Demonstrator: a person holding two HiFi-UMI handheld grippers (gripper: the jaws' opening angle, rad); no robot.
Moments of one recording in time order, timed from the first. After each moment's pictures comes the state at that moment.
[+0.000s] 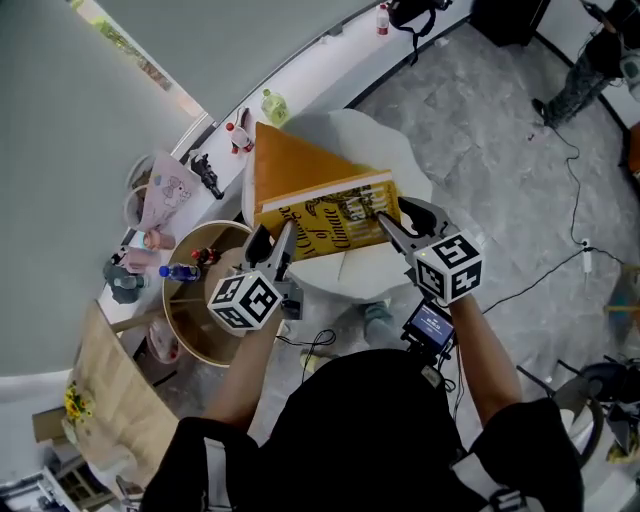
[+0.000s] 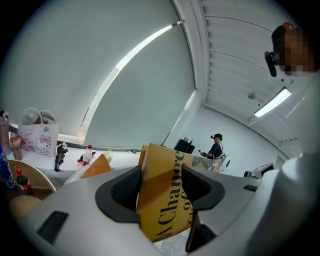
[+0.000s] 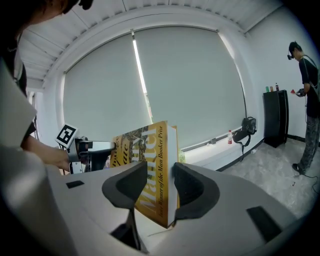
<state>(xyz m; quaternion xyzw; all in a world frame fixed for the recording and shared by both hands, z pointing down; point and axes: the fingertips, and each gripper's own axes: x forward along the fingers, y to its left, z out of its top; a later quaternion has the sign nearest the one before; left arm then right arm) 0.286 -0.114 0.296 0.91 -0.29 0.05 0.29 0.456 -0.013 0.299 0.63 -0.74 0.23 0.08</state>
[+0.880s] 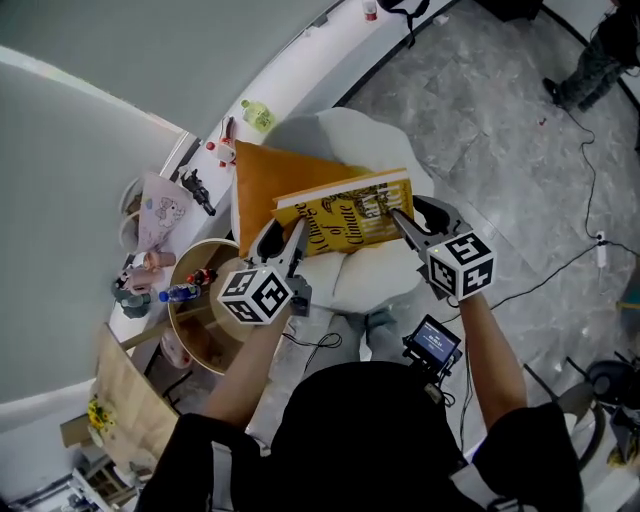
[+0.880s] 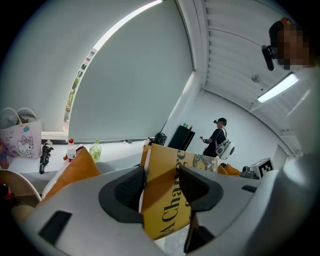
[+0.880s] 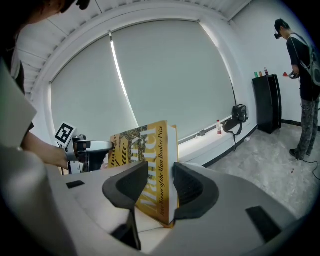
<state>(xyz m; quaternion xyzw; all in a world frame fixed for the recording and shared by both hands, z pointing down) 0.424 -0.156 0.336 0.91 -0.26 0.13 0.28 0.591 -0.046 0.353 0.64 -0.71 0.28 0.06</state>
